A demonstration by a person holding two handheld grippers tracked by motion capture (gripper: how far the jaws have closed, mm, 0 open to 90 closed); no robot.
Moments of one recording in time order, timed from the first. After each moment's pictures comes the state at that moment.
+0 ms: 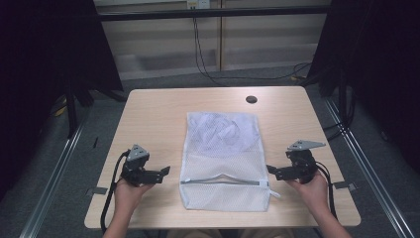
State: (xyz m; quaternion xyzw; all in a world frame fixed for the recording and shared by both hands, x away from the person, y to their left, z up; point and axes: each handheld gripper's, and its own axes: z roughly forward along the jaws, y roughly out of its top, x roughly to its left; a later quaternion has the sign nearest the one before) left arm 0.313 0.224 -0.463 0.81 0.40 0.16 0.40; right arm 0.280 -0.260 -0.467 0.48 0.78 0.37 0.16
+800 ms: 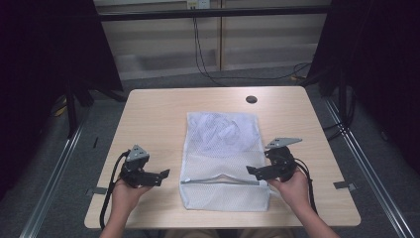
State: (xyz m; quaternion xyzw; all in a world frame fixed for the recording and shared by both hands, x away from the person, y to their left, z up) left arm 0.309 0.229 -0.458 0.82 0.39 0.14 0.39; right arm 0.286 -0.201 -0.449 0.45 0.80 0.37 0.12
